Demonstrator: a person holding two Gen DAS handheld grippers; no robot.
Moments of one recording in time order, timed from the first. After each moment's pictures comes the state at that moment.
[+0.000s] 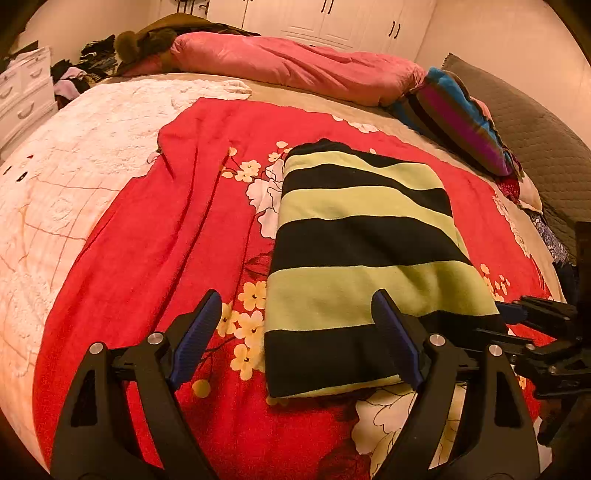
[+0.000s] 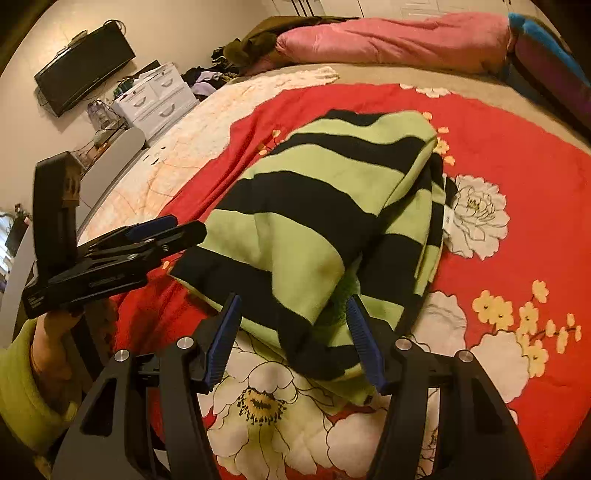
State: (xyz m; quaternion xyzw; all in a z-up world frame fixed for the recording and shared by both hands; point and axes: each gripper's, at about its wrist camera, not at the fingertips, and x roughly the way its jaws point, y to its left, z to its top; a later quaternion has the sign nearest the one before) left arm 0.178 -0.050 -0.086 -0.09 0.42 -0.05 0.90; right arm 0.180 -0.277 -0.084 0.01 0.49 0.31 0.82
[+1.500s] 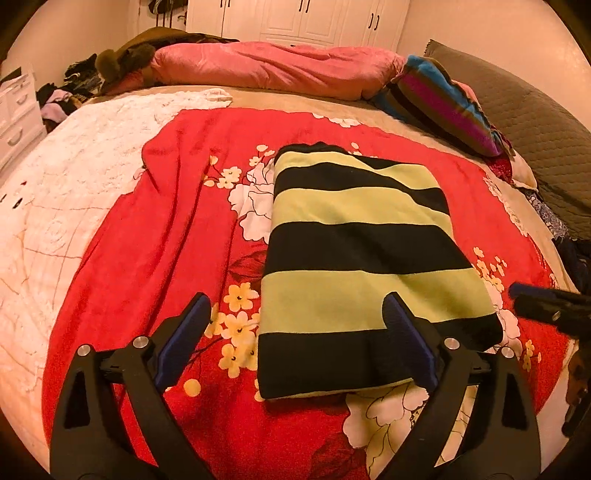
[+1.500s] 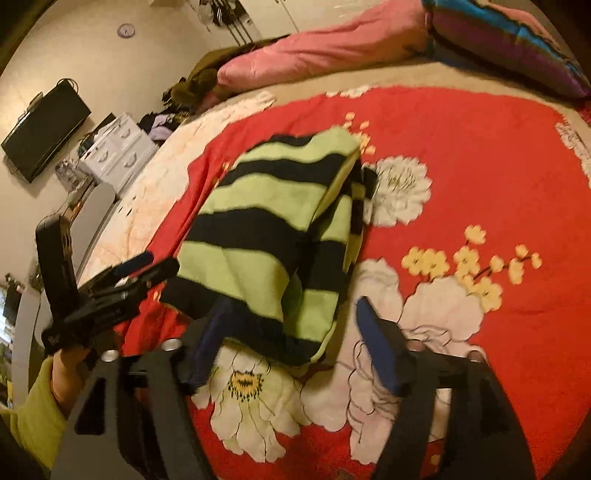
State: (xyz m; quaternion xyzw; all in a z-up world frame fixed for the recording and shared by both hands) left arm 0.173 -0.069 -0.079 -0.04 0.42 -0.06 0.91; right arm 0.159 -0.339 -0.062 0.10 0.47 0.22 0.85
